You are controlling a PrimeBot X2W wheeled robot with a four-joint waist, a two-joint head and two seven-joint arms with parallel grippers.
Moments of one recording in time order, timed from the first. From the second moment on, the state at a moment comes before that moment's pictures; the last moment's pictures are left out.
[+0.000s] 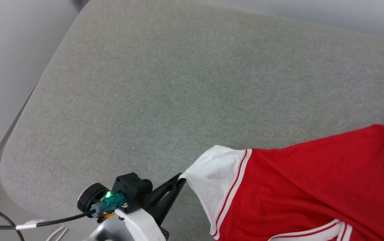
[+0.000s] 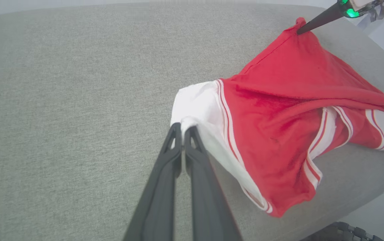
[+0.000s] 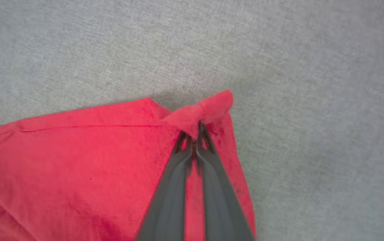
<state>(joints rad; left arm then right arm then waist) -0.26 0.64 -0.80 -0.36 -0.69 0.20 0.16 -0.51 -0.48 -0.06 0.24 0.41 0.13 1.13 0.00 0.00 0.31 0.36</state>
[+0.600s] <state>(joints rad) -0.33 0.77 -0.64 -0.48 -0.71 0.26 0.19 -0.56 -0.48 -0.09 -0.04 0.57 0.13 1.04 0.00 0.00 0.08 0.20</state>
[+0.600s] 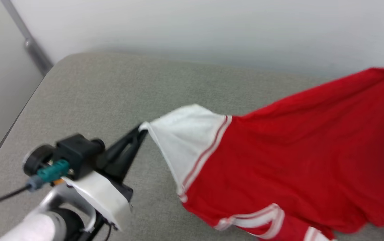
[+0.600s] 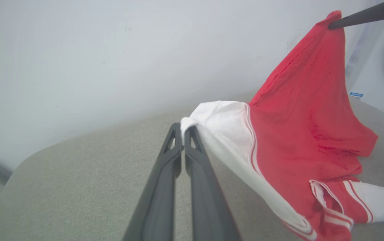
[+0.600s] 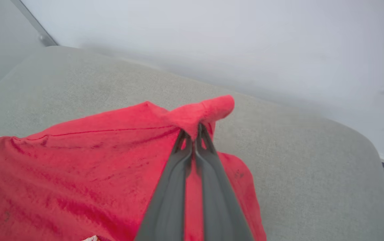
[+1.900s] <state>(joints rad) -1.24 0.74 -0.38 -0.21 -0.72 0.08 0.22 -0.97 -0.45 -0.15 -0.23 0.56 0.13 0.85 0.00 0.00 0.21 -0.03</state>
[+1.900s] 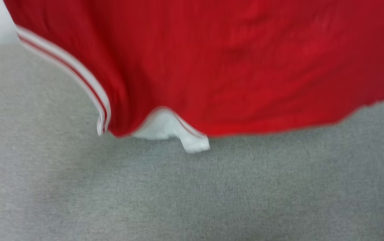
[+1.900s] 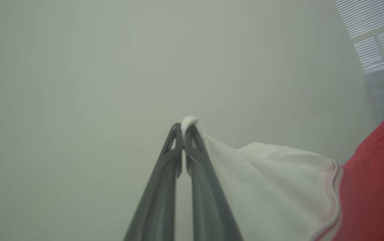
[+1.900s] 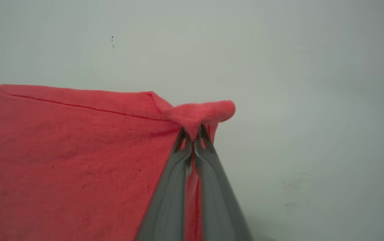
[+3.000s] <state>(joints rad) -1.65 0.48 -0.52 0.66 -0.54 -0.10 -0.21 -1.40 -0.27 -0.01 0.66 0.24 0.13 0.09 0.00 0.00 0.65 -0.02</state>
